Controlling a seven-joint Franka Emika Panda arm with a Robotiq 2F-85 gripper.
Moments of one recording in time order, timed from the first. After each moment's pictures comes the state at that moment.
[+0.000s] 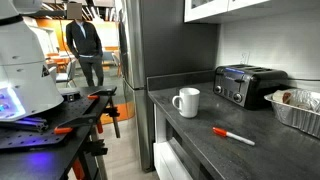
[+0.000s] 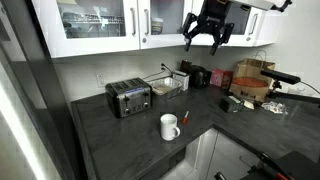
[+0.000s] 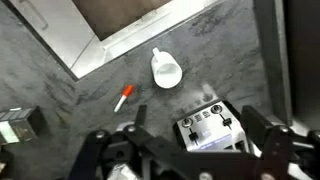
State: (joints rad) arm 0.03 -0.61 0.09 -2.53 0.17 2.15 0.26
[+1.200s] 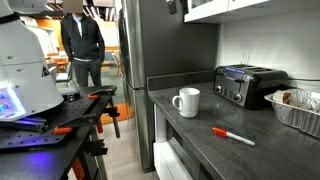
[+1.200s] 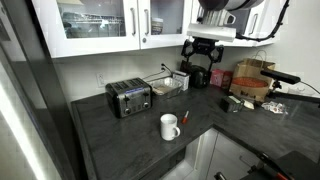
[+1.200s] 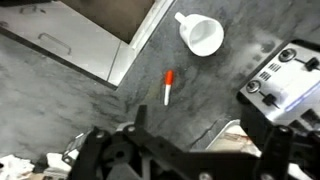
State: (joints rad) arm -0.16 -0.32 0.20 -2.49 0.02 2.39 0.74
